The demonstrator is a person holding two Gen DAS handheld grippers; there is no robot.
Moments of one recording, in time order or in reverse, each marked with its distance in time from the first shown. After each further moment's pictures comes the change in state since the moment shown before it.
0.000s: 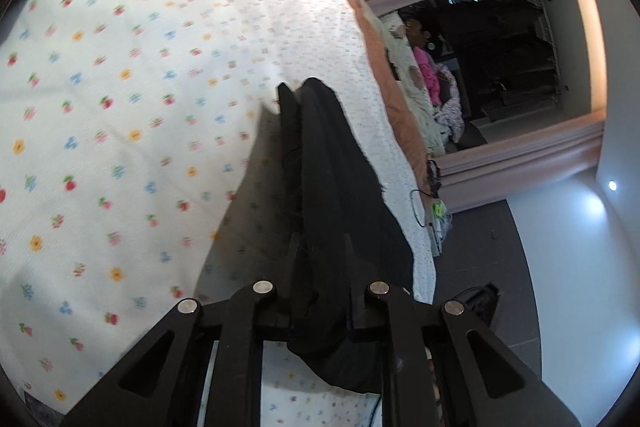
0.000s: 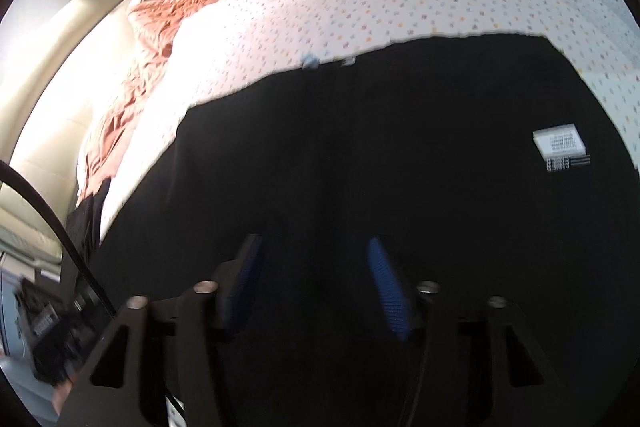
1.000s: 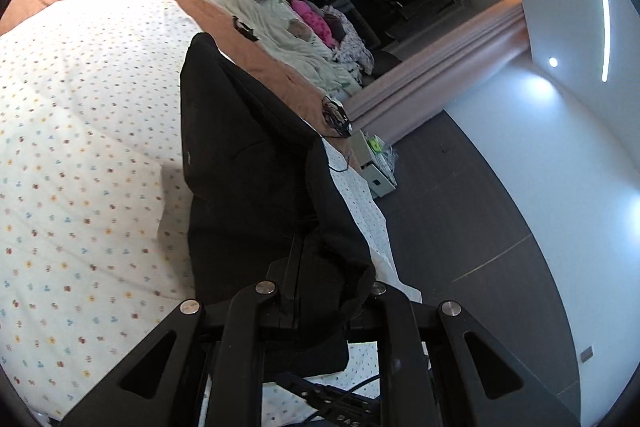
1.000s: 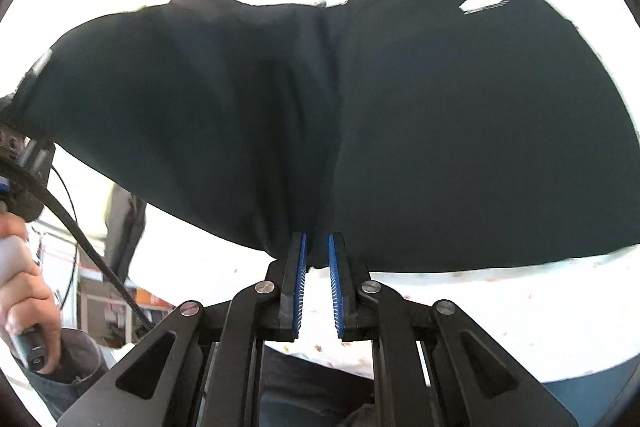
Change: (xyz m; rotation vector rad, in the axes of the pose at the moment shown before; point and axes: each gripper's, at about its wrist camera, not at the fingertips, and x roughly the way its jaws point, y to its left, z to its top) left arm 0.031 -0.212 -0.053 0.390 0.127 -0.148; right arm -0.050 -0.052 -0.085 0.093 0.010 0.150
